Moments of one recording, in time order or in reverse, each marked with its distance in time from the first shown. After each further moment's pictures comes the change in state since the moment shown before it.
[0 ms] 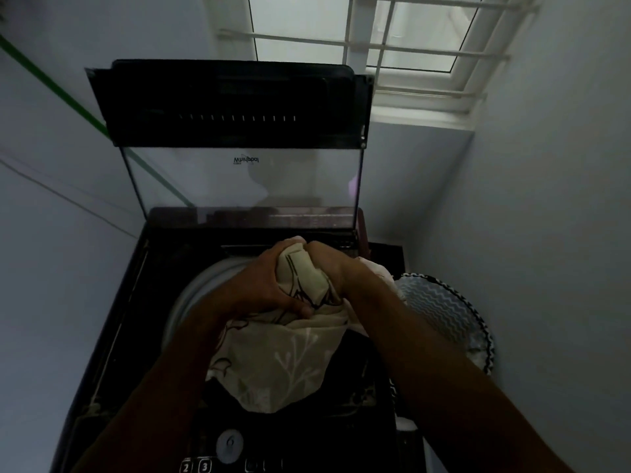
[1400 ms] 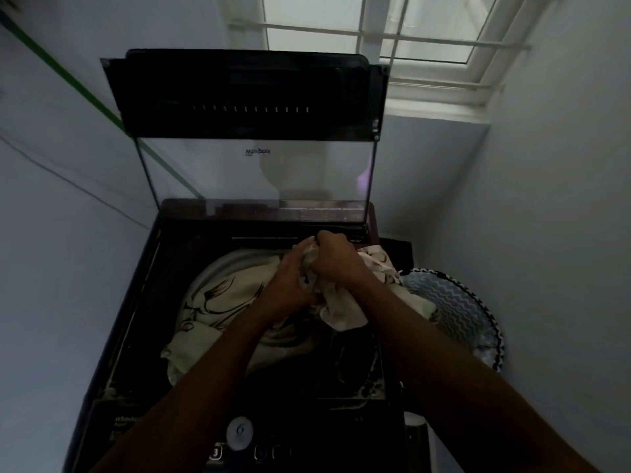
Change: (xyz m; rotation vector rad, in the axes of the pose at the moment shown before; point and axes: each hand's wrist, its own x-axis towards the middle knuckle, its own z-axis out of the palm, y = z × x) left_hand 0.019 -0.052 0.052 0.026 0.281 -0.012; right_hand 0.035 0.018 -0.008 -1.011 0.346 -0.313
